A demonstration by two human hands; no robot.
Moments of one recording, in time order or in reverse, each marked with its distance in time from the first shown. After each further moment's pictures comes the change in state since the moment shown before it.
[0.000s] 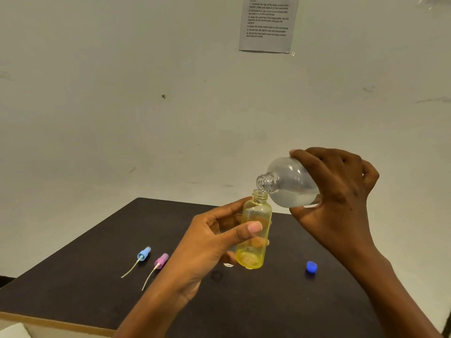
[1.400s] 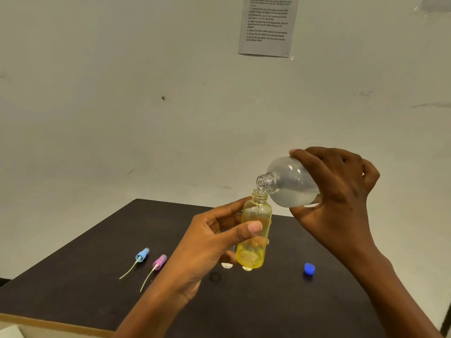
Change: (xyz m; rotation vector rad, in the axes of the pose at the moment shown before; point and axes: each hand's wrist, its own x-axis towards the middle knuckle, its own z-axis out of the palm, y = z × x) left_hand 0.001 0.003 0.001 -0.006 -0.013 0.025; right_hand 0.004 -0.001 -0.005 -0.031 0.019 -0.025
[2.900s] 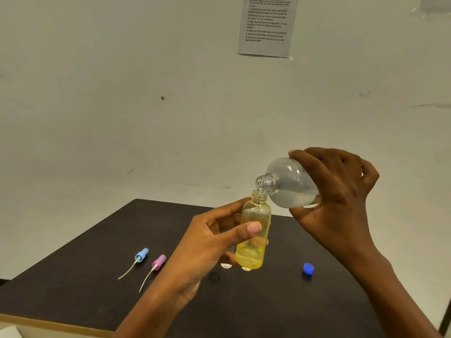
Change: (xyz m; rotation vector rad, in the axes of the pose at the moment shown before) left_hand -0.003 0.000 0.001 -0.005 -0.006 0.005; right_hand -0.001 0.000 -0.001 -0.018 0.004 -0.004
